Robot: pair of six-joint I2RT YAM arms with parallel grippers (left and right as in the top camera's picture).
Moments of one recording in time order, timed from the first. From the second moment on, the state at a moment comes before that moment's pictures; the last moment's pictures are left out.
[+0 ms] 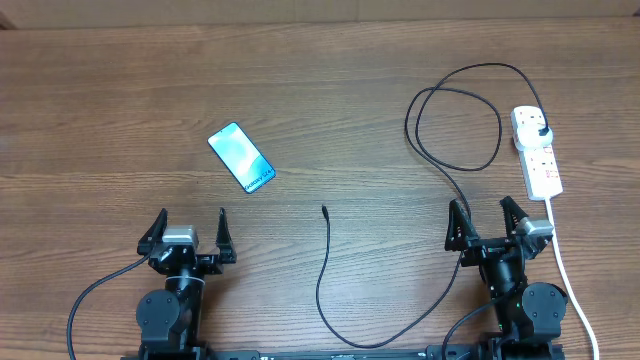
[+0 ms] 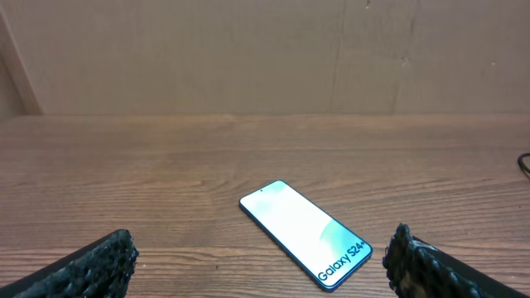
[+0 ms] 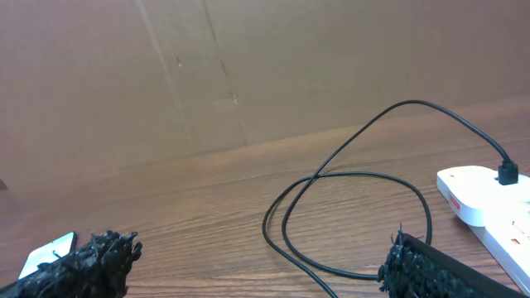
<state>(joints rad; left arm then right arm) -0.01 0.01 0.01 -0.08 0.01 -0.02 -0.02 0.01 0.02 -0.02 -0.16 0.25</state>
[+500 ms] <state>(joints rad) -0.01 0.01 0.01 -0.08 0.01 -0.02 -0.02 0.01 0.02 -0.02 -0.16 0.25</state>
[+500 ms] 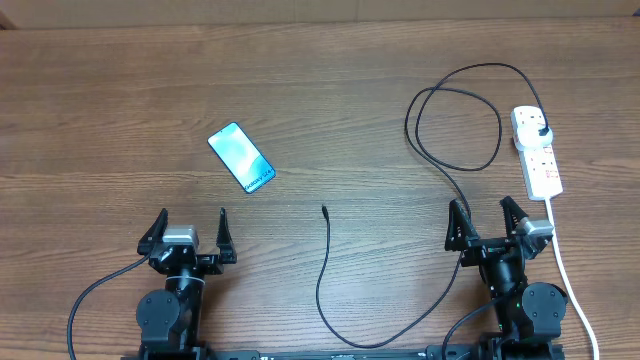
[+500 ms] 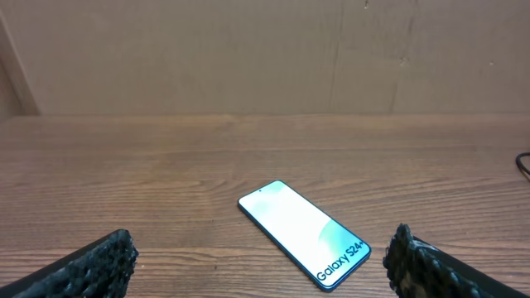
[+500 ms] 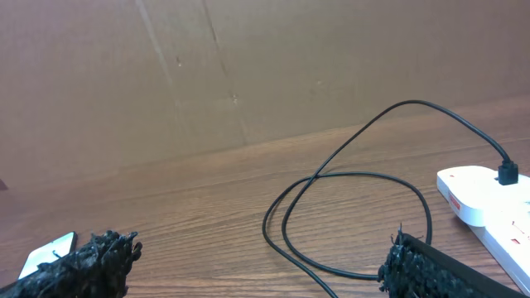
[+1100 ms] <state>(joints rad) -0.01 0.01 0.01 -0.08 0.02 -0.03 -0.02 0.01 0.02 -0.02 -0.16 0.25</state>
